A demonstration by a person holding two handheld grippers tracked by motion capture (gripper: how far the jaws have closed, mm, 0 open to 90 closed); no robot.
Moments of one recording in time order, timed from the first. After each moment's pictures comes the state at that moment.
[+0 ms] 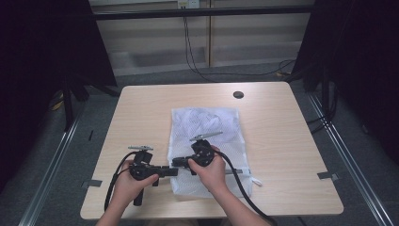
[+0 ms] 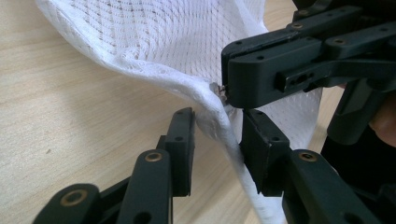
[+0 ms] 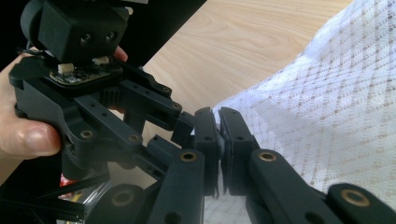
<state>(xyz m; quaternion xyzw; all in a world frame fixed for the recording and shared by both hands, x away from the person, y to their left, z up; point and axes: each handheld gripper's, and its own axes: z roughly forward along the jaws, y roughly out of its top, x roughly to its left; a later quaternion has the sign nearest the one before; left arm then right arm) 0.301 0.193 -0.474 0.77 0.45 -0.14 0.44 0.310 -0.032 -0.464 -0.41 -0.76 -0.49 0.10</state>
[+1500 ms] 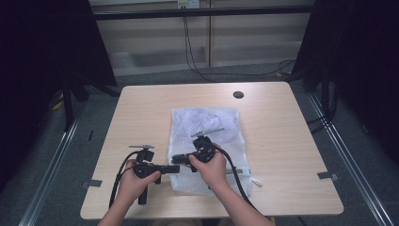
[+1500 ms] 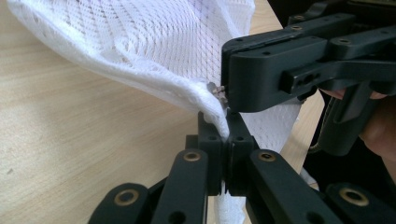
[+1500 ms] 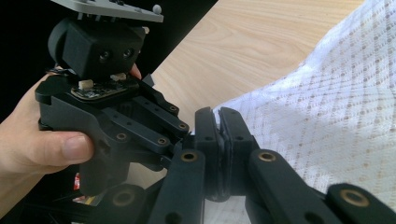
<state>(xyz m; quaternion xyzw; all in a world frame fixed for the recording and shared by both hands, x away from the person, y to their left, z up) 0.305 0.188 -0.478 0.74 0.45 -0.17 0.46 0.316 -0.036 -0.458 -0.42 -0.75 -0.50 0.12</state>
